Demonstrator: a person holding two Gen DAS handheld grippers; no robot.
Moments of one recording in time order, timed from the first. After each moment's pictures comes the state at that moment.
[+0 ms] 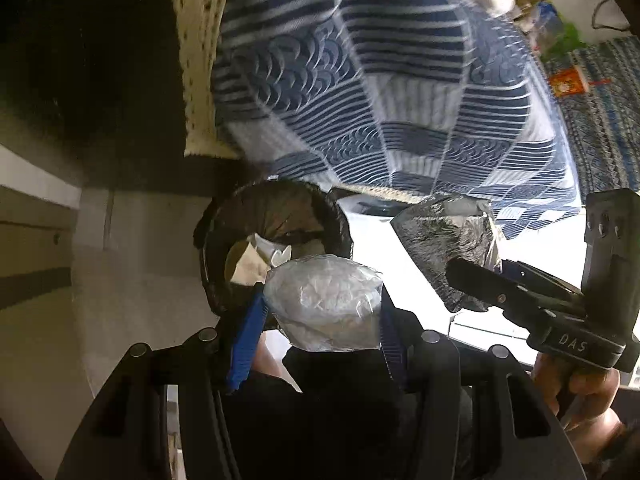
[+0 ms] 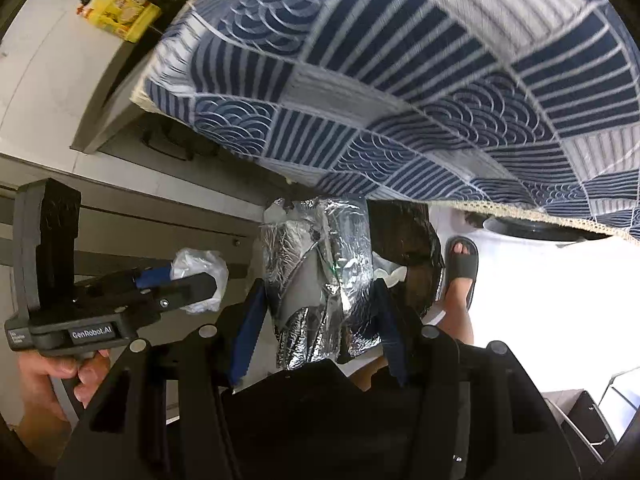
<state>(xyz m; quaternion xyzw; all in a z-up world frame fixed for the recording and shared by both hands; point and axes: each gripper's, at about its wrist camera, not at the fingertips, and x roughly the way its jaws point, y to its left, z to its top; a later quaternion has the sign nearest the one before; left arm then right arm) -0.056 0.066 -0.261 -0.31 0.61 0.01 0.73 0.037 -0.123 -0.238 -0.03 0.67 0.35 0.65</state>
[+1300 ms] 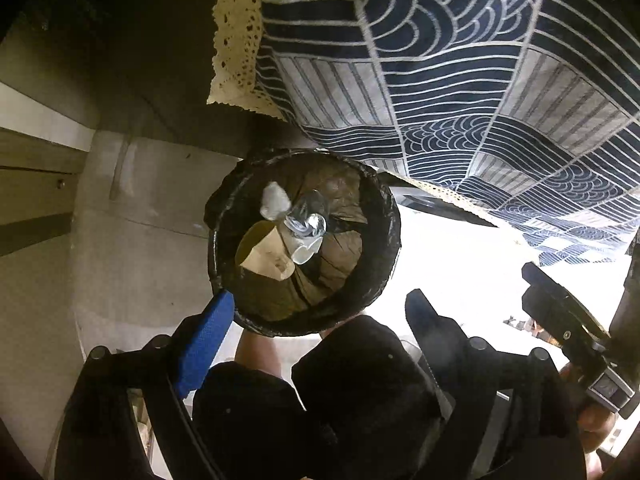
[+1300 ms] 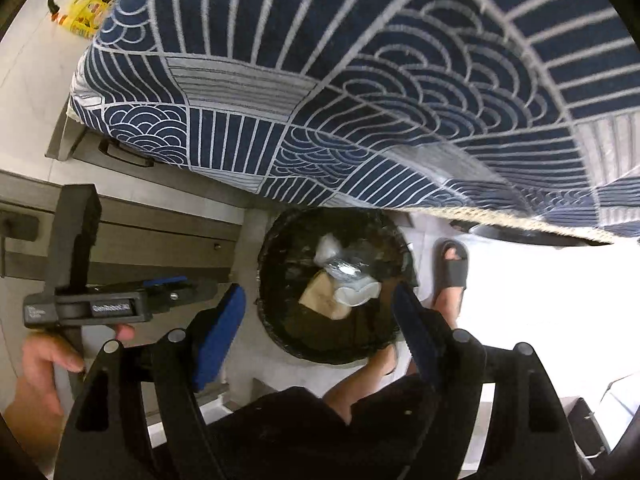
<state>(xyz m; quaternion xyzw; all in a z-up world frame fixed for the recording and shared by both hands) -0.031 0.080 -0.345 -0.34 0.66 0.07 0.66 0.069 -0.138 -0.285 -0.05 0.66 0.34 0.67</state>
